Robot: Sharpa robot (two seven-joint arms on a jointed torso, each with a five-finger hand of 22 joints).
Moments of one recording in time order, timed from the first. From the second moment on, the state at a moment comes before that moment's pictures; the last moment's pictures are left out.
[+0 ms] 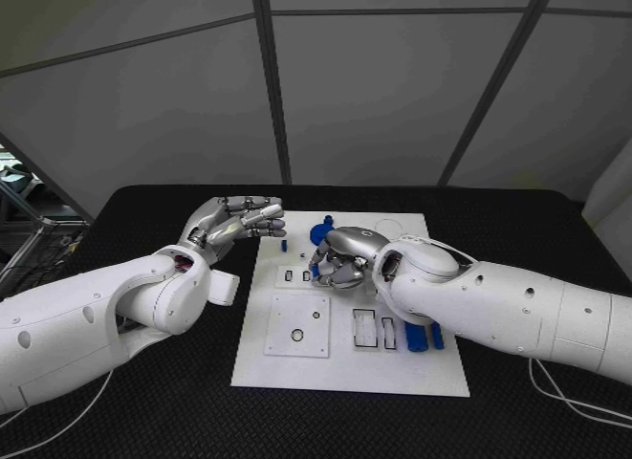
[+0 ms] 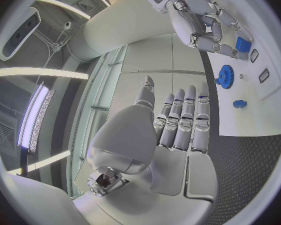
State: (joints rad) left arm 1.09 -0.92 0.11 1.59 -0.17 -0.35 0.40; left_hand 1.40 0.14 -0.29 -0.08 0.10 0.89 0.19 0.07 0.14 1.01 0.15 0.07 0.10 0.96 0.13 0.14 0.33 0.19 0.84 0.24 0.40 0.14; right arm 1.21 -0.51 -0.04 1.35 -1.49 -0.26 -0.11; right_hand 1.20 -0.10 0.42 -0.06 0.12 1.08 0.10 0.07 0.08 1.46 0.02 1.36 1.31 1.47 -0.04 1.48 1.31 0.04 1.47 0.07 1.51 1.31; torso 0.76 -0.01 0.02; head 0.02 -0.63
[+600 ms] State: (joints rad) left arm 1.09 -0.92 0.11 1.59 -0.17 -0.35 0.40; left_hand 1.40 0.14 -0.29 -0.08 0.10 0.89 0.19 0.07 0.14 1.01 0.15 0.07 0.10 0.96 0.13 0.14 0.33 0.19 0.84 0.24 0.40 0.14; right arm 1.20 -0.51 -0.04 1.35 -1.49 -0.26 -0.12; right_hand 1.18 -0.12 0.42 -0.06 0.12 1.02 0.12 0.07 0.07 1.44 0.03 1.34 1.31 1.47 -0.04 1.46 1.31 0.04 1.47 0.07 1.49 1.31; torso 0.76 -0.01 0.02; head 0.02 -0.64
